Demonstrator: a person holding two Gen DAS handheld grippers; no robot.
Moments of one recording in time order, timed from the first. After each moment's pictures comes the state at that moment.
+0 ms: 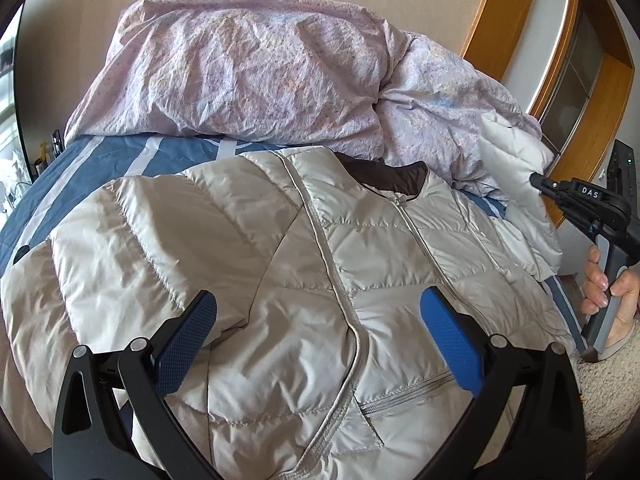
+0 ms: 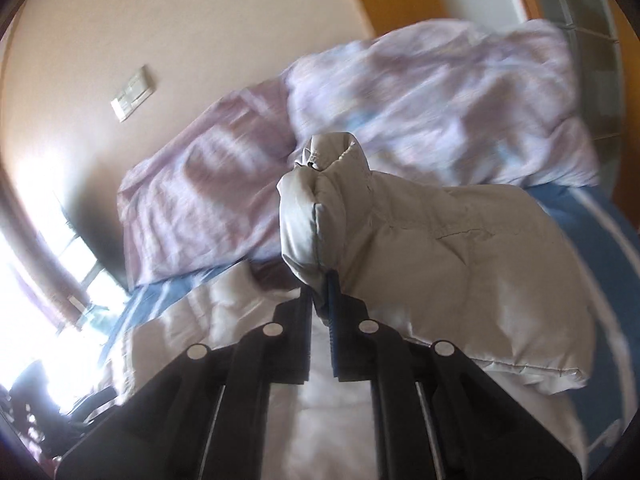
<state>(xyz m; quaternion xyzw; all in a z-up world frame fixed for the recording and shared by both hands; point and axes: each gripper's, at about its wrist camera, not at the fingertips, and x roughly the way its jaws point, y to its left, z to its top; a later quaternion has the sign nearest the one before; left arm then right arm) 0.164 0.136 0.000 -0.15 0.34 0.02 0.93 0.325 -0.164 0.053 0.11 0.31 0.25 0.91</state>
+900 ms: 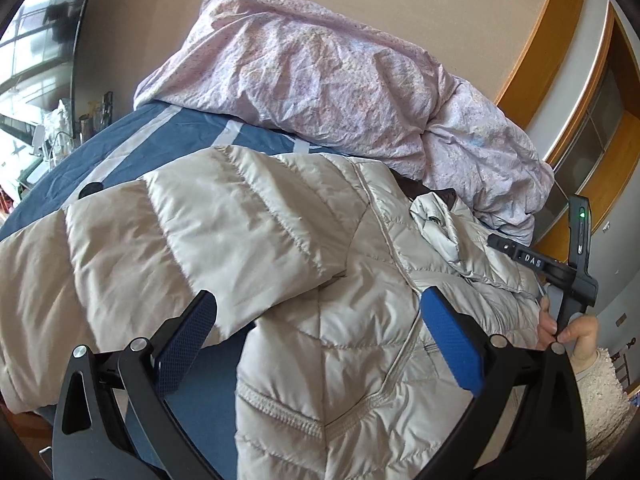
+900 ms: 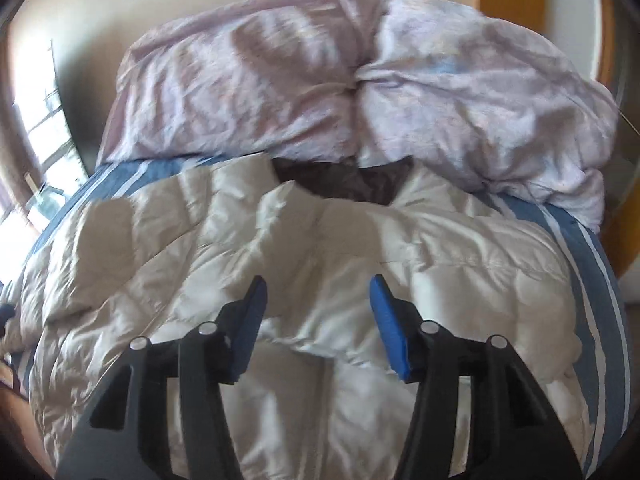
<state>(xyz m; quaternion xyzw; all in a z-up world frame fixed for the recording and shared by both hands) 0.073 0.206 -0.007 -0.23 0.31 0.07 0.92 0.294 -0.075 0.005 -0.08 0.35 0.18 0.91</state>
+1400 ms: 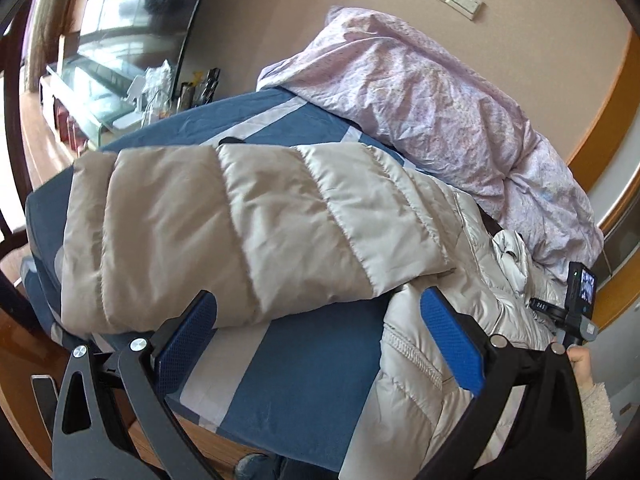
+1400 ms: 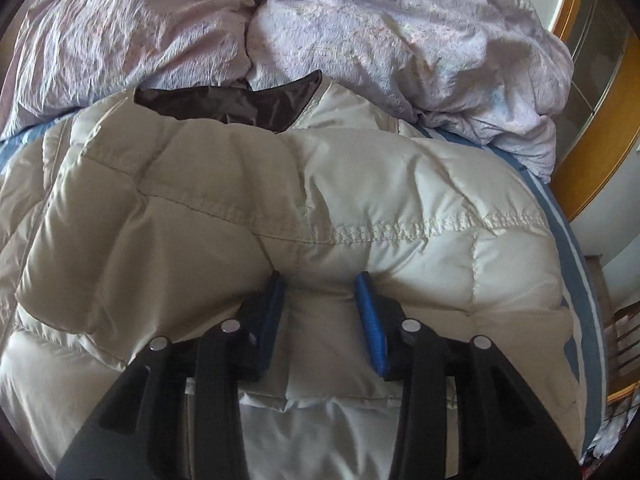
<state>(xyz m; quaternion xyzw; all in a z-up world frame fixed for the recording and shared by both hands) -0.006 0.260 -0.039 -0.32 0.28 0.21 0.88 0.351 -0.082 -0.070 -0.14 0.41 0.04 0.90</state>
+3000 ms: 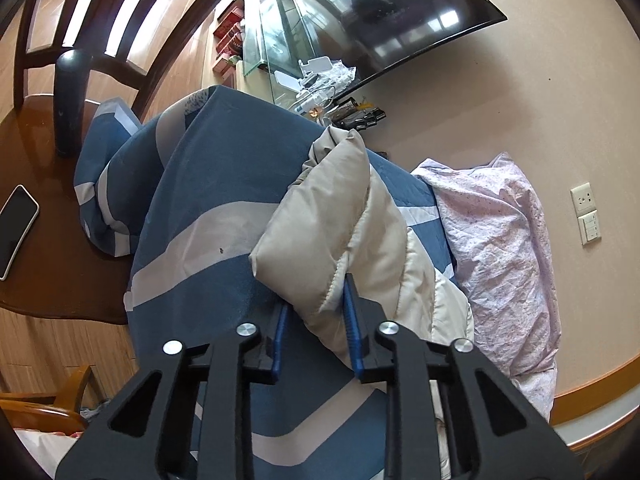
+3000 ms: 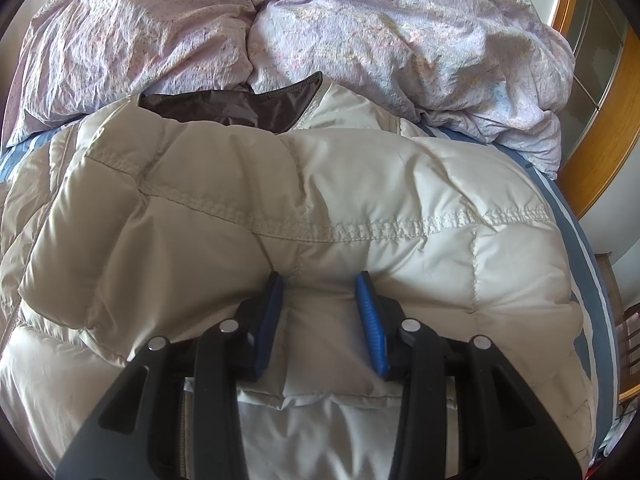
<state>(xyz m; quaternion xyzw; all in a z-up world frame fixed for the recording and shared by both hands) -0.094 0.336 -0.088 -0.58 0.11 0.36 0.72 0.350 -0.090 -0.067 -0.12 0.40 0.06 0.90</state>
